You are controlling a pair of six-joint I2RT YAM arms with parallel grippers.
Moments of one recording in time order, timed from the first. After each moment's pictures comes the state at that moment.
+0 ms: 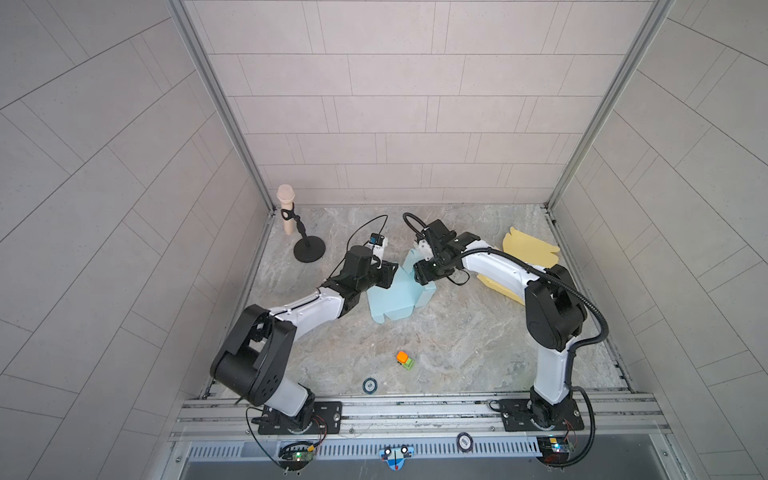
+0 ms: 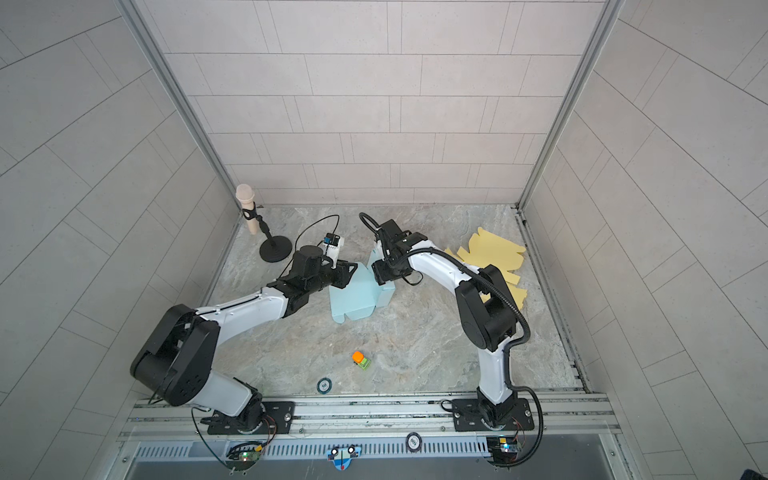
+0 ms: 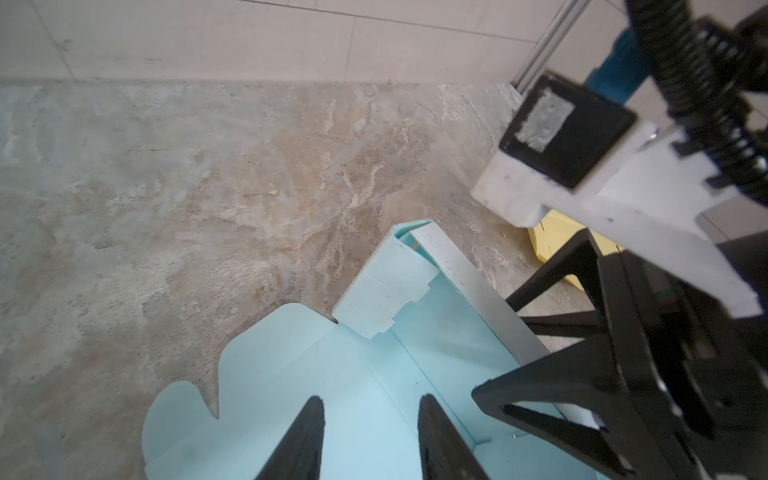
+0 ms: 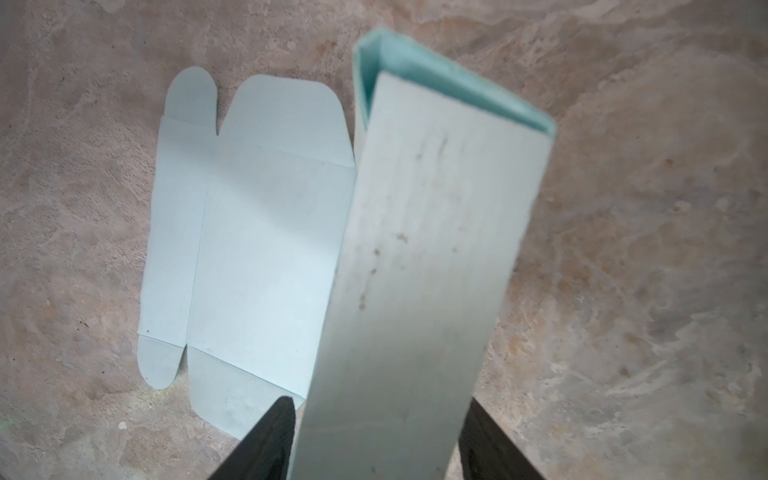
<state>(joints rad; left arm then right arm) -0.47 1.56 0.85 0.18 0.20 -0.20 0.52 1.93 1.54 -0.76 -0.15 0.16</state>
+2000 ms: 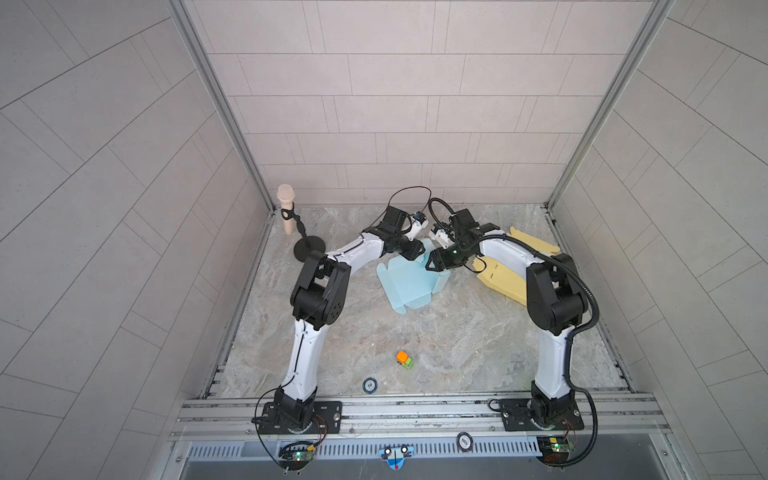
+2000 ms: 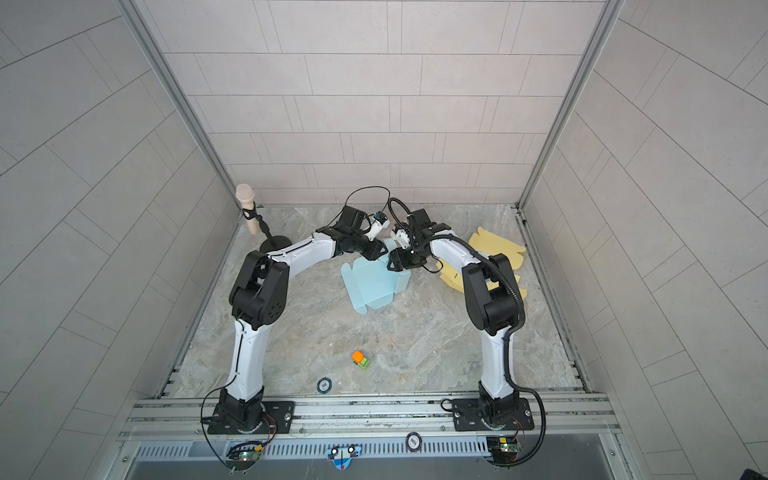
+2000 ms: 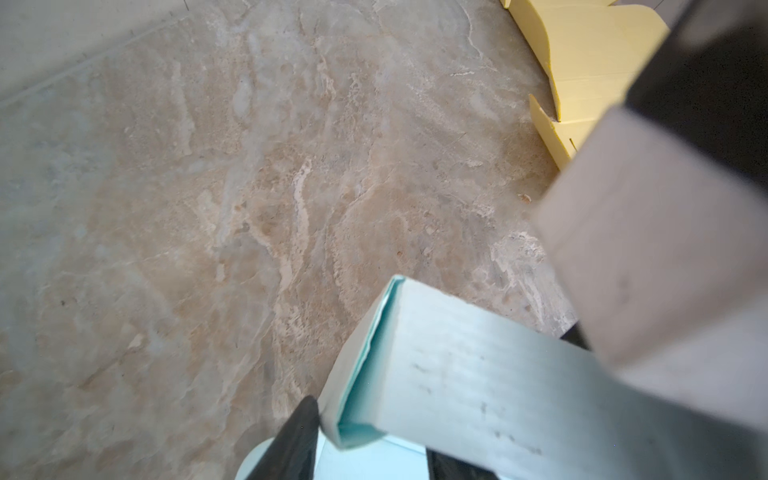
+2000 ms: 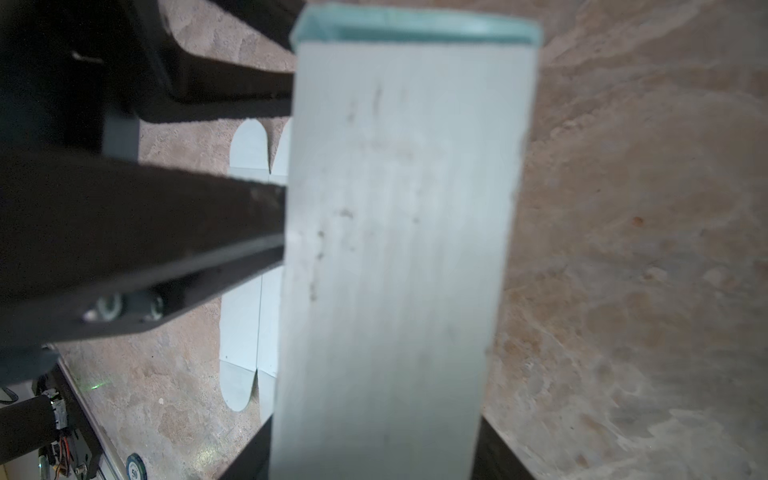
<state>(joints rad) -0.47 2.20 1.71 -0.32 0.39 0.15 0.31 2.02 1.56 -0.69 -0.47 0.04</state>
